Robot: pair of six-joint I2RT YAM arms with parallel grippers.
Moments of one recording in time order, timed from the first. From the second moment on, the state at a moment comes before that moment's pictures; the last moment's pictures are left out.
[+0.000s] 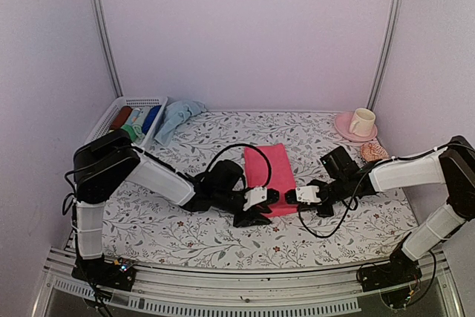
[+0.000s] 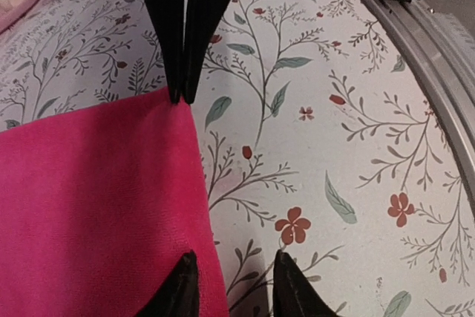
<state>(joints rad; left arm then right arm) -0.98 2.07 1.05 0.35 0.50 0.45 0.63 1.52 0.67 -0.17 -0.38 -0.97</state>
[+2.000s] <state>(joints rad) -0.96 1.85 0.94 0.40 0.39 0.35 0.60 1.56 0.83 -0.39 -0.48 -0.96</state>
